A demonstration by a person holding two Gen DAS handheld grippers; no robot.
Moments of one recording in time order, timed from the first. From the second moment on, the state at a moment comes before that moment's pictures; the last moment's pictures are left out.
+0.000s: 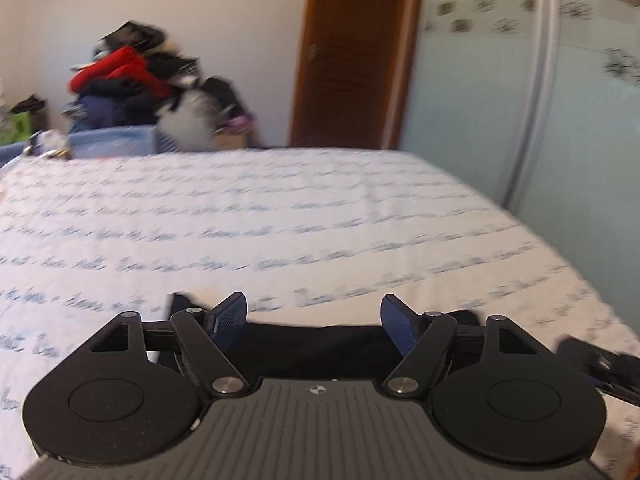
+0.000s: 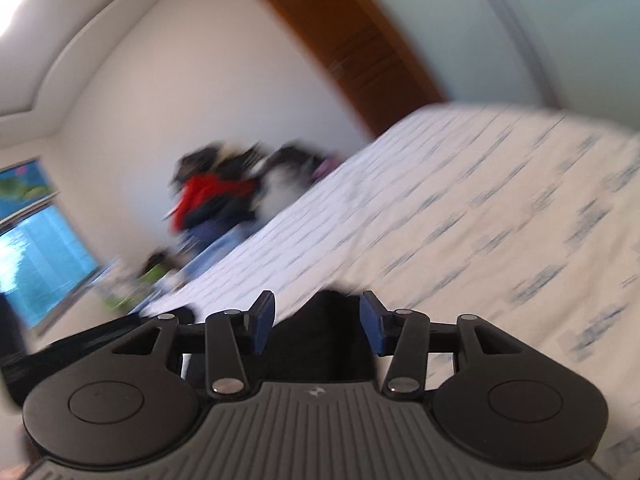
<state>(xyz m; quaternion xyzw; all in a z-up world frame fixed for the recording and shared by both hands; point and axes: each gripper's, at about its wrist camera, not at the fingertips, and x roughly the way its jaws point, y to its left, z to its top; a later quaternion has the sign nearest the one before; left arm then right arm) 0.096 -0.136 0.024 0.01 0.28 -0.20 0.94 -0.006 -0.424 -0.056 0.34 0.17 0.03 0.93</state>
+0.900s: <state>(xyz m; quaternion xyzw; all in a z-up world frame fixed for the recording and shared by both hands) 0.128 -0.110 -0.003 0.04 0.30 -0.12 0.94 0.065 -0.423 -0.097 0.44 0.26 0.14 0.85</state>
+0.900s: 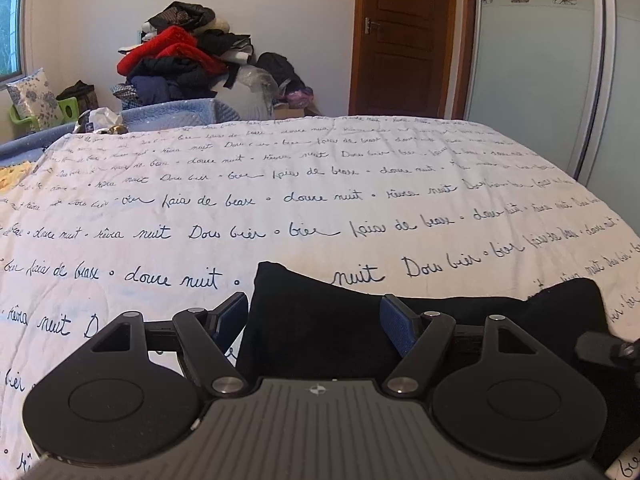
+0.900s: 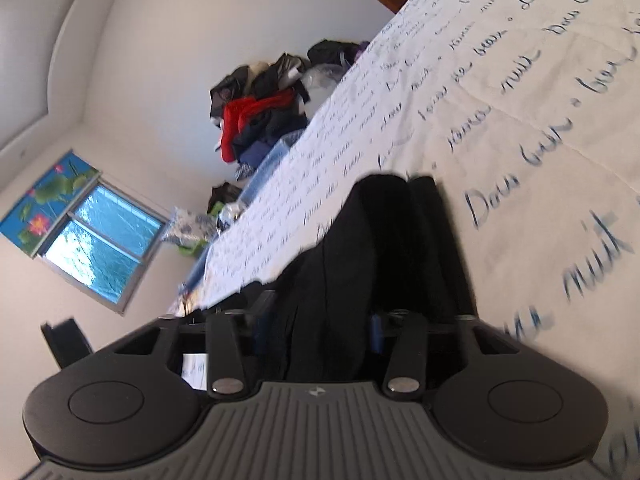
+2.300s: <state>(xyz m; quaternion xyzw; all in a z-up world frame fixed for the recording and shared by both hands) 0.075 -0.097 -0.022 0.07 0.34 -0.14 0.93 0.029 -0.335 -0.040 0.08 0.25 0.03 0.96</state>
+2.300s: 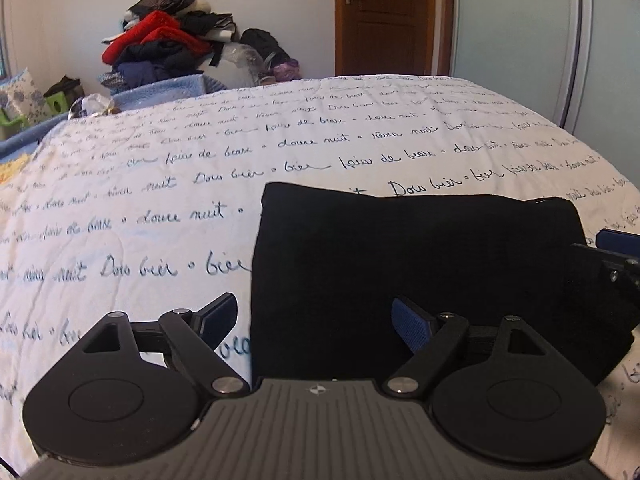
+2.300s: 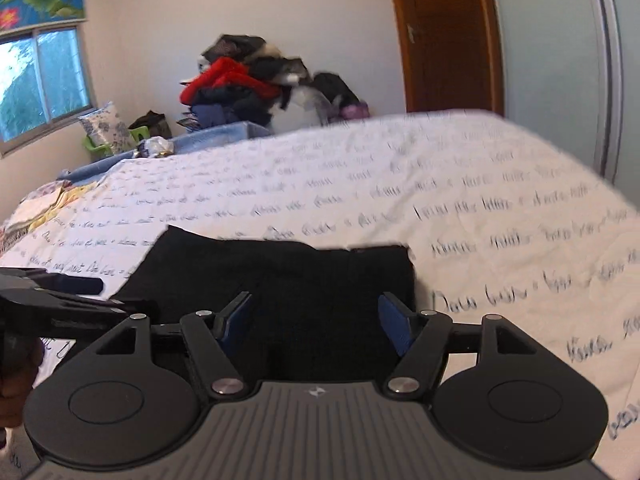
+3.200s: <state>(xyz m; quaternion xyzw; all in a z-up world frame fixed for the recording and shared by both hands) 0.061 -0.112 -0.023 0.09 0.34 -0.12 0.93 0.025 -0.322 -0.040 0.05 0.28 0.04 0.96</state>
